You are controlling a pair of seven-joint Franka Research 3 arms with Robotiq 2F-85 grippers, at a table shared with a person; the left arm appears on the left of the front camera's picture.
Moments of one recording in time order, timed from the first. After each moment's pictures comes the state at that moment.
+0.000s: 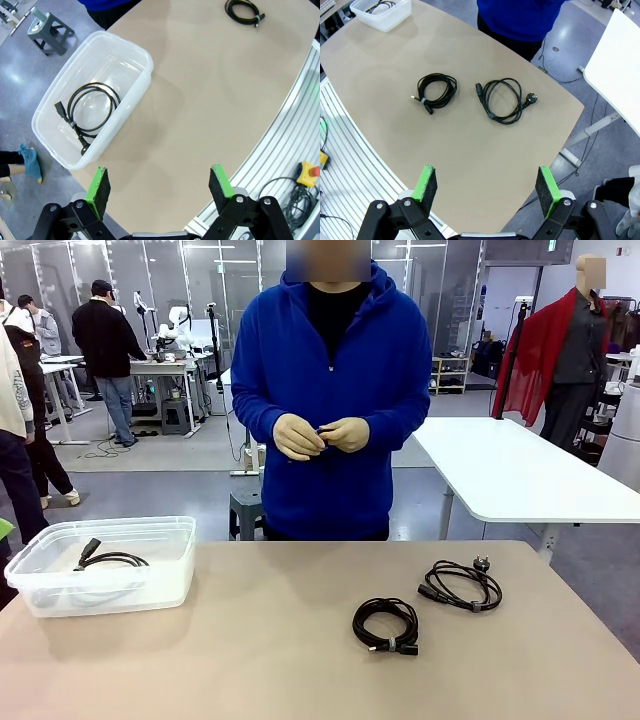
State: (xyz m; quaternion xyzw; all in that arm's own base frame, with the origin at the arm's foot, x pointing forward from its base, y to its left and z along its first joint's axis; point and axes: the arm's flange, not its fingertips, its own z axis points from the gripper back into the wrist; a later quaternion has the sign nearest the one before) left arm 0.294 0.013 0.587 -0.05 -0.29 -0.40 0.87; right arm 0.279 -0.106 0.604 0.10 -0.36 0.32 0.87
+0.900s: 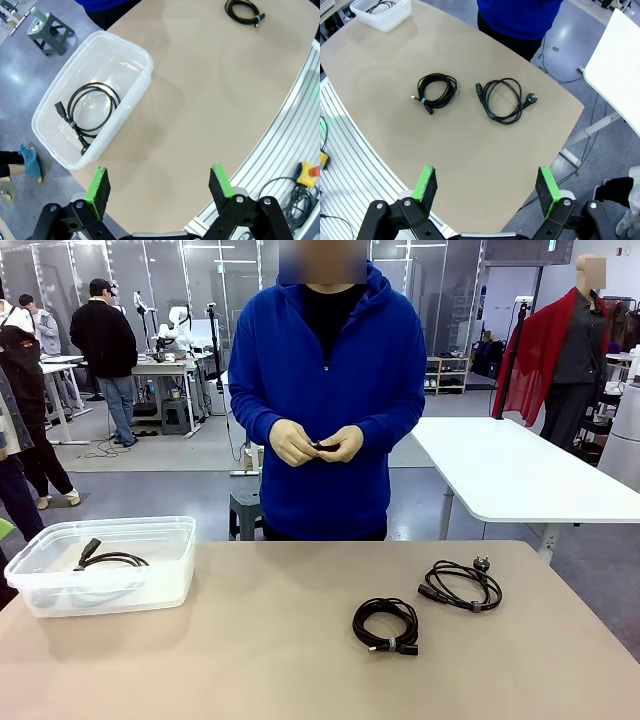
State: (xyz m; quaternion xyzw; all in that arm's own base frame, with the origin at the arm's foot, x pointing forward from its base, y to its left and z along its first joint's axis) left arm 0.294 0.013 0.587 -0.05 -0.29 -0.40 0.87; right arm 0.279 -0.106 0.604 0.10 -0.36 0.32 0.87
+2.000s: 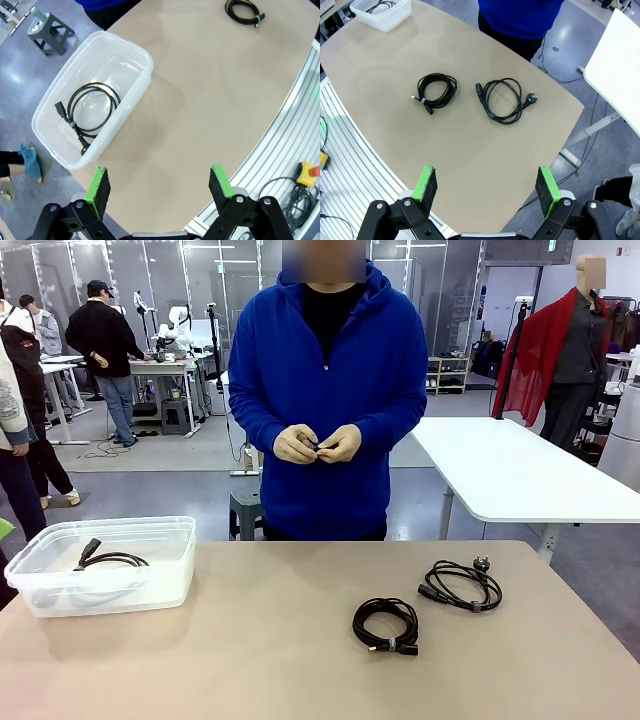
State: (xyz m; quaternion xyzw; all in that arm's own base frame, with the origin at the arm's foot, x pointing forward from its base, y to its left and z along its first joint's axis) left arm 0.294 0.013 0.587 -0.05 -0.29 -0.40 0.87; right arm 0.279 -0.106 0.604 0.10 -0.36 0.32 0.87
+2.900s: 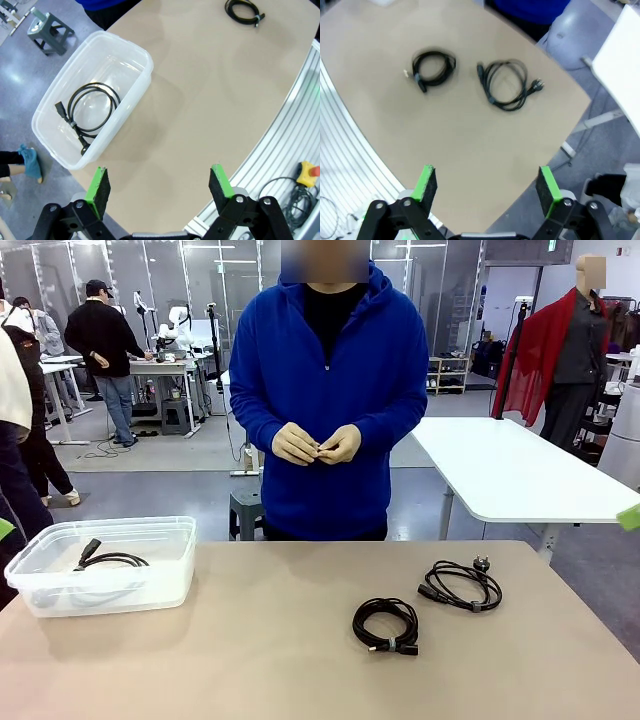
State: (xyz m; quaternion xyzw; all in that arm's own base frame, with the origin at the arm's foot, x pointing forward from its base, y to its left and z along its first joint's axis) left arm 0.294 0.013 0.588 -0.05 -0.29 -0.40 0.87; right arm 0.314 -0.079 0.564 0.06 -0.30 0.37 0.87
